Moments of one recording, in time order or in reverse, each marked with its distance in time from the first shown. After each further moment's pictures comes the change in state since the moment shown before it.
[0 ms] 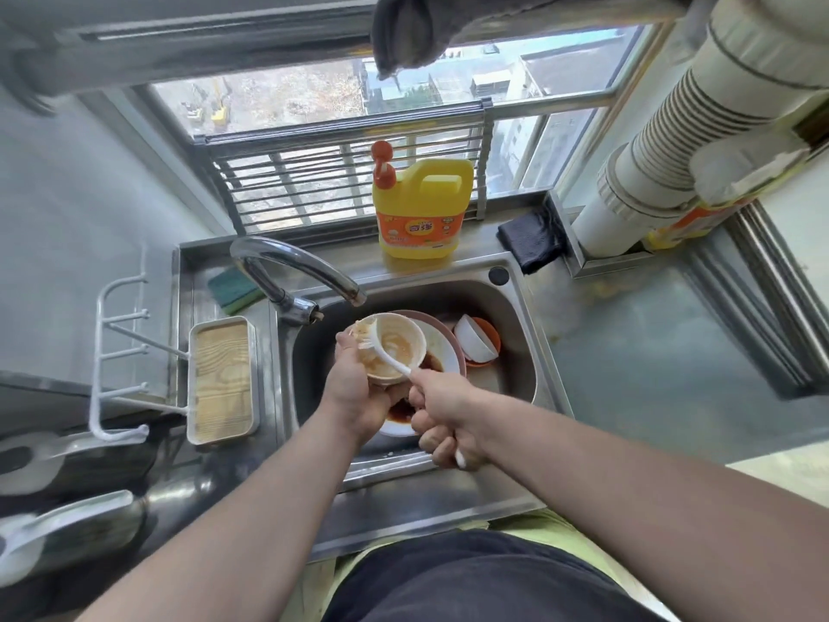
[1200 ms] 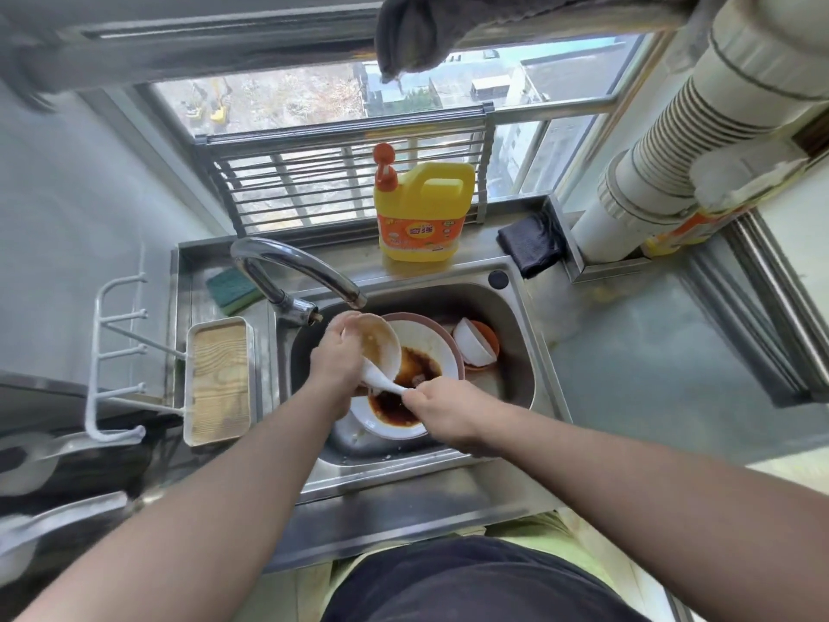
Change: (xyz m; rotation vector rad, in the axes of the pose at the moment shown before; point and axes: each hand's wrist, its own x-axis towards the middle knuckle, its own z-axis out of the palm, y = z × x) left_hand 0.026 0.035 -0.008 0.840 0.249 0.214; right_hand 0.007 -0.002 -0.019 -1.260 0.226 -0.558
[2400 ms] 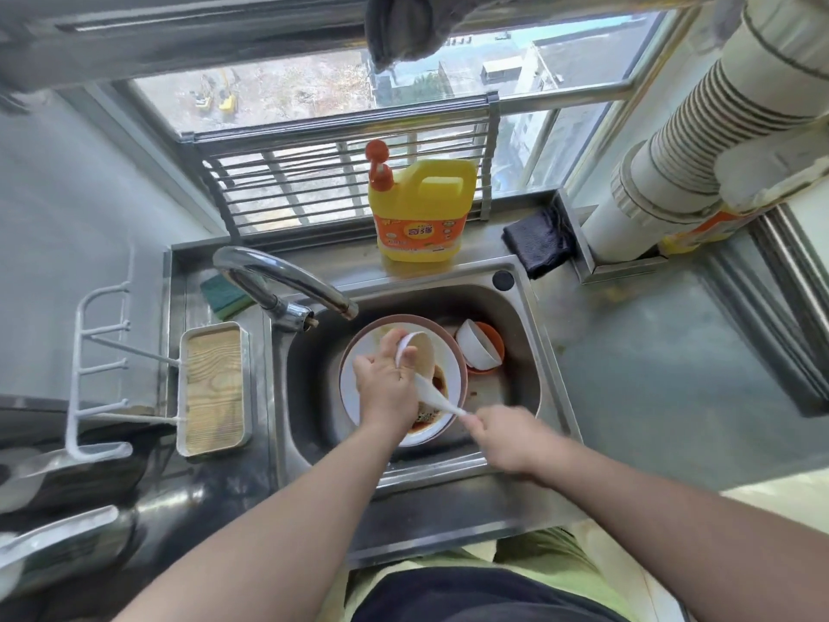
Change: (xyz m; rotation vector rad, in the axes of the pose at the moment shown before) left_hand -0.024 -0.034 0.074 0.170 0.023 0.254; right_hand -0.008 0.077 0.020 0.158 0.005 0.321
